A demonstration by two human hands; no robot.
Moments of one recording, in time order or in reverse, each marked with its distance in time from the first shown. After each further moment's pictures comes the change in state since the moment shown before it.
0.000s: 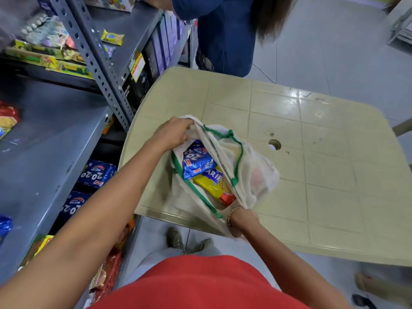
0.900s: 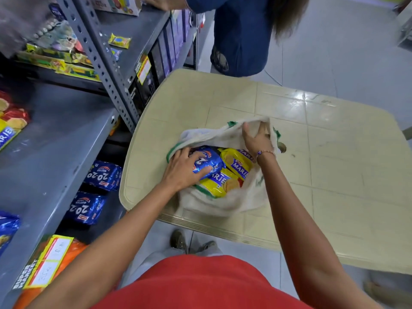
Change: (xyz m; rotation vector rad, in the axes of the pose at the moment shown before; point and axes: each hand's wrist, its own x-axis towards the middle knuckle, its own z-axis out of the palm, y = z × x) left_hand -0.061 0.008 0.078 -0.090 0.097 -0.048; right_hand 0.068 0.043 -0.146 1.056 0.853 -0.110
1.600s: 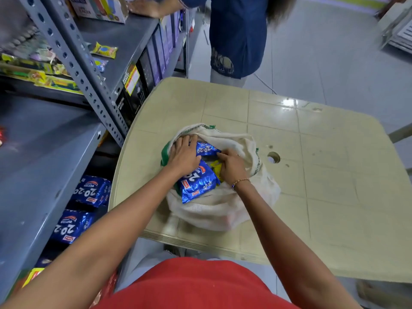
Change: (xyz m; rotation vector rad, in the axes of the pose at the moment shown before) left_hand 0.090 0.012 -0.013 0.165 -0.064 -0.022; right_hand 0.007 0.018 0.060 -0.333 -0.110 -0.492
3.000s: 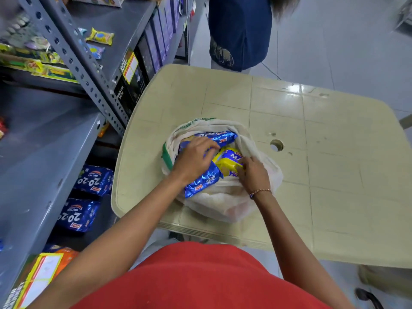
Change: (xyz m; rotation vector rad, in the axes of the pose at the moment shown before) left_hand -0.054 0.035 -0.009 -0.402 0.310 0.290; right_hand -0.060 0.034 -0.013 -0.036 0.029 0.228
